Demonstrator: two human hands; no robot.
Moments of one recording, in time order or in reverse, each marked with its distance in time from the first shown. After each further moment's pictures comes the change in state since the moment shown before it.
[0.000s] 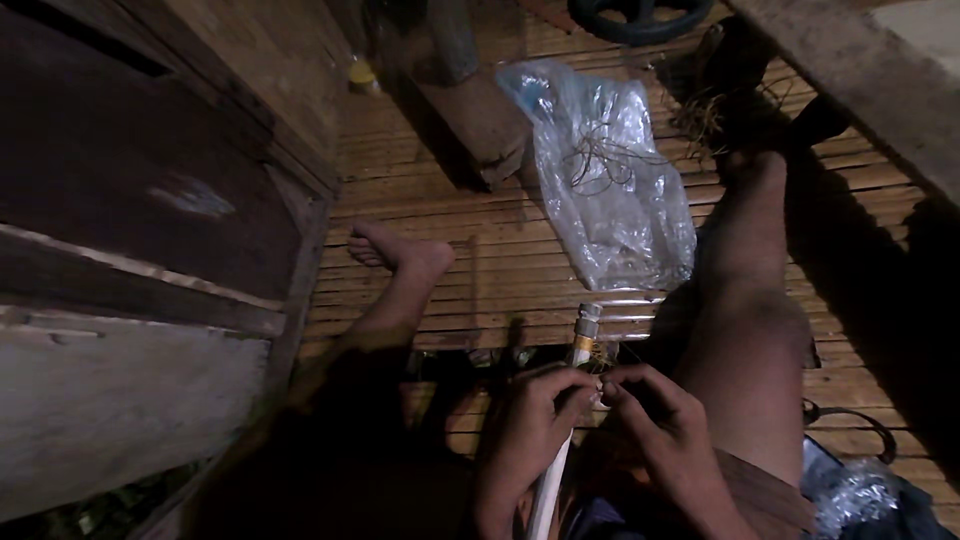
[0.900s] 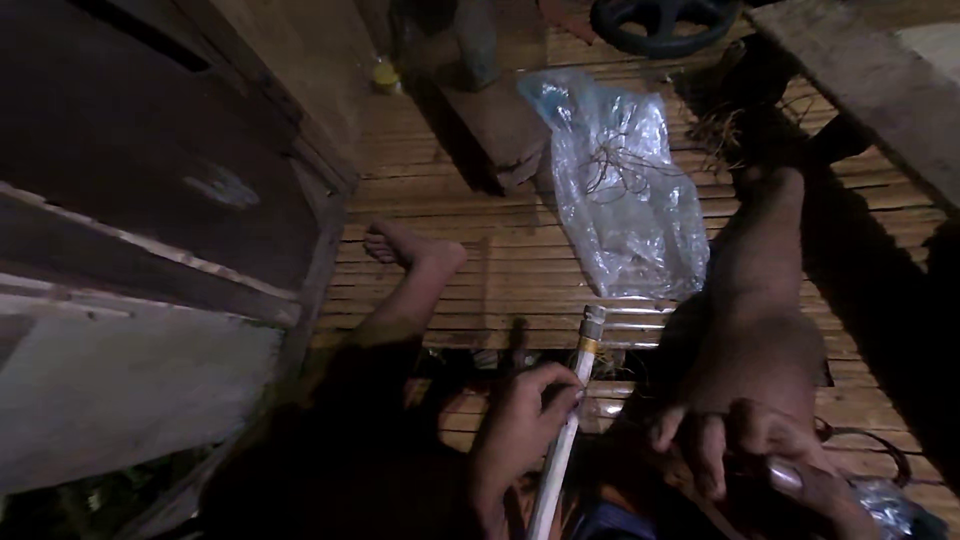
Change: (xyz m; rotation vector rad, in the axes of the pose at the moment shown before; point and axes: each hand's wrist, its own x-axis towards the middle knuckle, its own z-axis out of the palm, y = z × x) left_hand -0.004 0.007 -0.024 -0.006 -0.033 -0.165; right_hand 0.009 -0.022 -0.048 0.798 -0.480 -0.171
